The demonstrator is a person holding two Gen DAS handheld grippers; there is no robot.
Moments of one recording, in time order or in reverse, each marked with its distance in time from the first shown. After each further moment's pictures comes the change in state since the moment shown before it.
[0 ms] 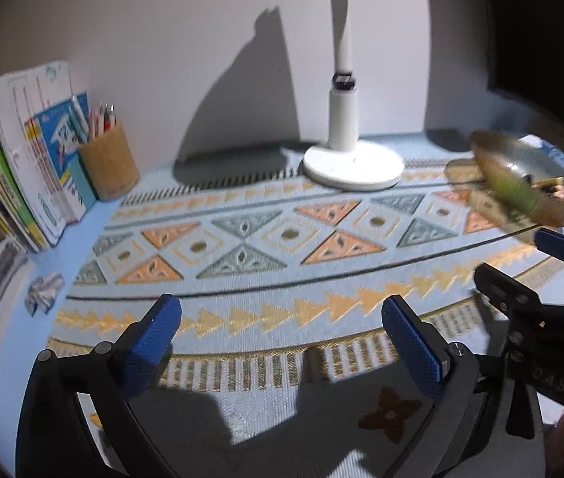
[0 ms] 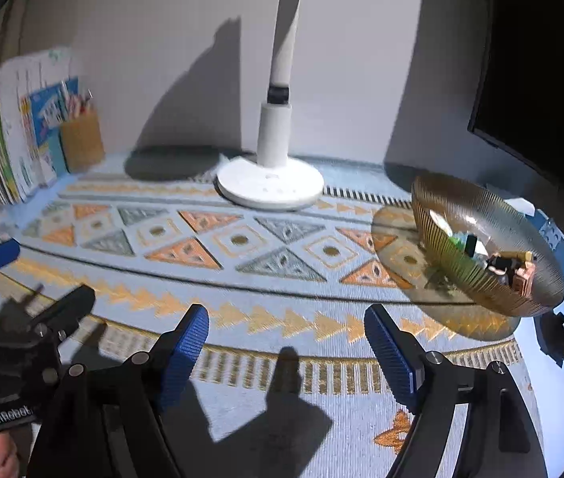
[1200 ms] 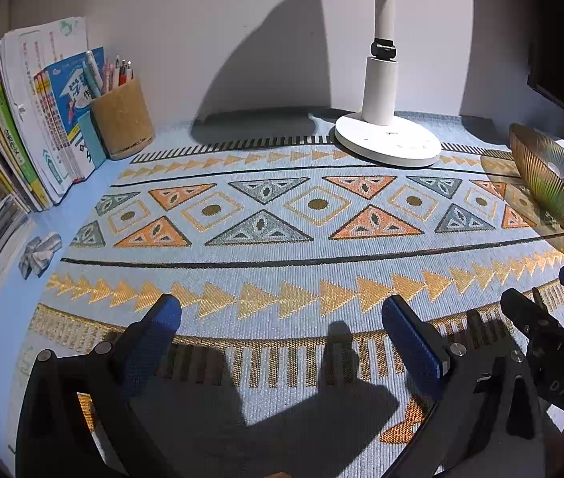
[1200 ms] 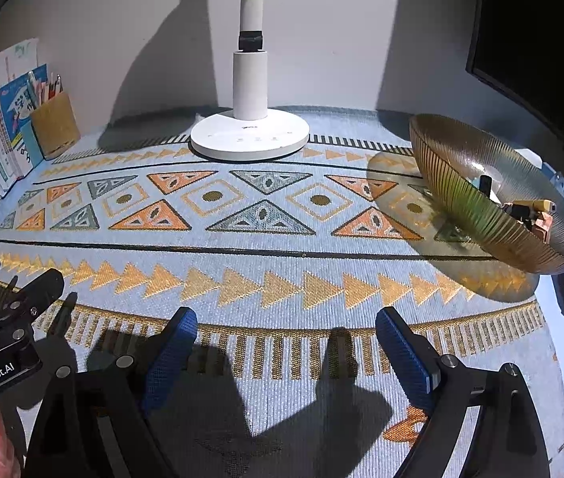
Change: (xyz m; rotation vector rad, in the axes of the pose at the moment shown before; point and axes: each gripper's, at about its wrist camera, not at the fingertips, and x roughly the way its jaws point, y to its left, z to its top) left arm 0.026 0.012 -0.007 -0.085 0.089 0.049; right arm 0.034 -0.020 -0.012 0.081 0.117 0.010
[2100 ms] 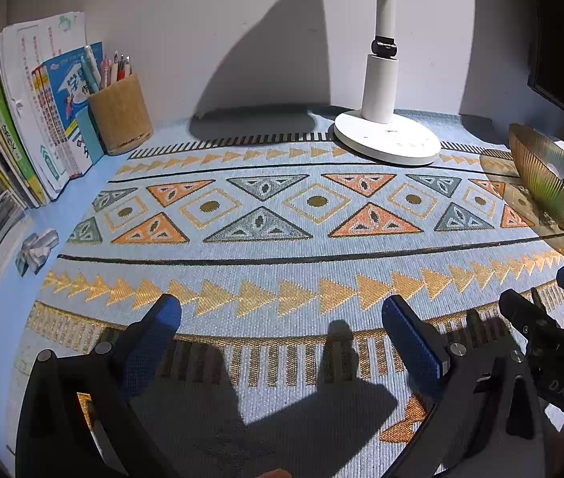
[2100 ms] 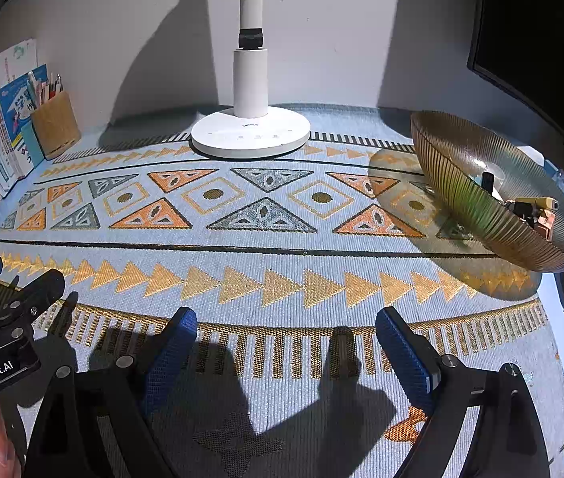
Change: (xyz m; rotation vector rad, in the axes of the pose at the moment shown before) left arm 0.001 0.000 0.000 -0.006 0.012 -0.008; right arm 0.001 0.000 0.000 0.007 0.007 0.002
